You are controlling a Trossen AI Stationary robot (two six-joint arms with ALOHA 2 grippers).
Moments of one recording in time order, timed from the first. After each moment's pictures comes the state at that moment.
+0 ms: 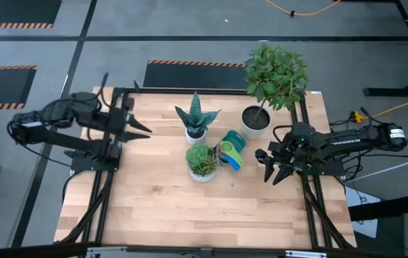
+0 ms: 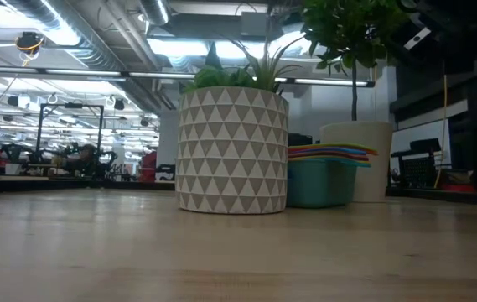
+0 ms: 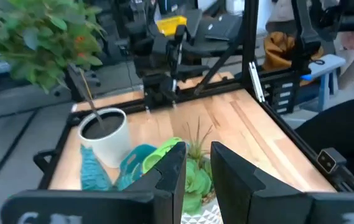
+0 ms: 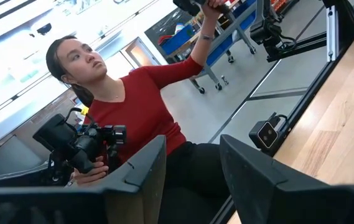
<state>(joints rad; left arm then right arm) 0.00 0.76 1.11 -0.60 0.13 0.17 -0.05 0.89 0.29 0.70 -1.07 0.73</state>
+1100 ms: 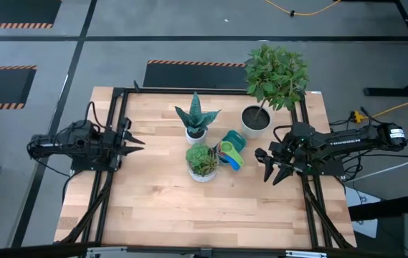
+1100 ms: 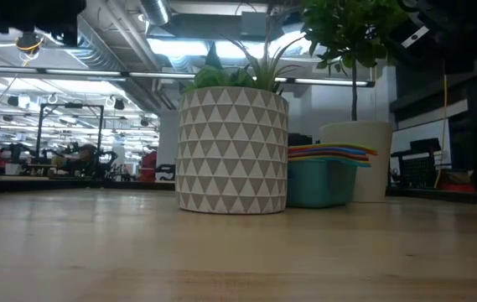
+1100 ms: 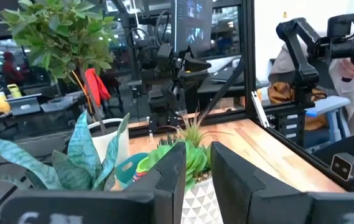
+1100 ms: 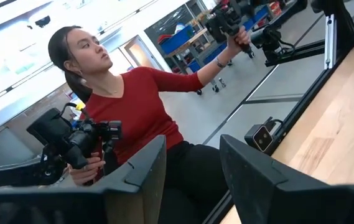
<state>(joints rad) 0.00 0.03 0.31 -0.19 0.12 0.11 -0.05 0.89 0.29 0.70 -1.07 0.67</state>
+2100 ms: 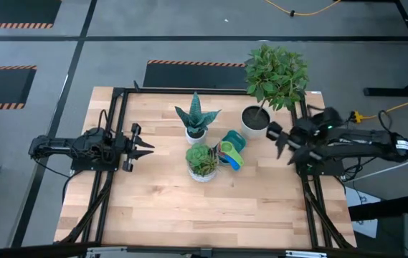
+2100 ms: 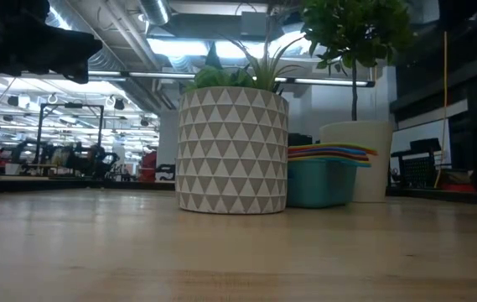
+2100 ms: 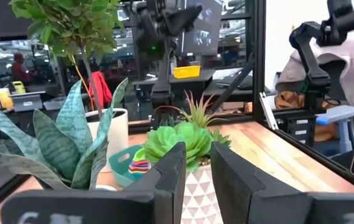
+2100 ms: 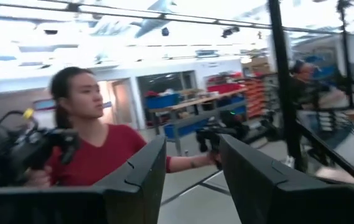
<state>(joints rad) 0.01 0.00 0.01 0.15 0.09 0.05 -0.20 0.77 0.44 0.89 -1.01 0.67</state>
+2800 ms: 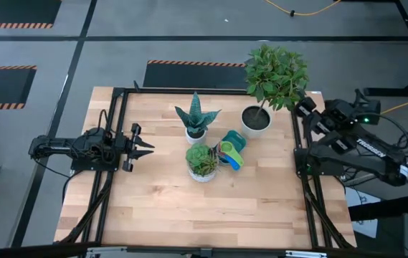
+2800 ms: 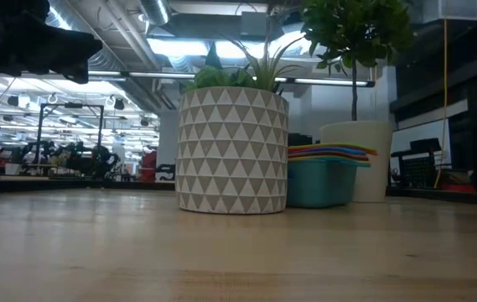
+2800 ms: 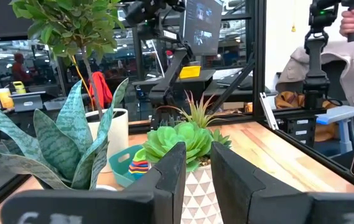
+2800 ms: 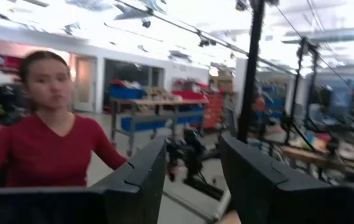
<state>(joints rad) 0.01 0.00 0.01 0.15 0.09 0.05 -0.56 0.61 0.70 0.85 -1.25 0.81</state>
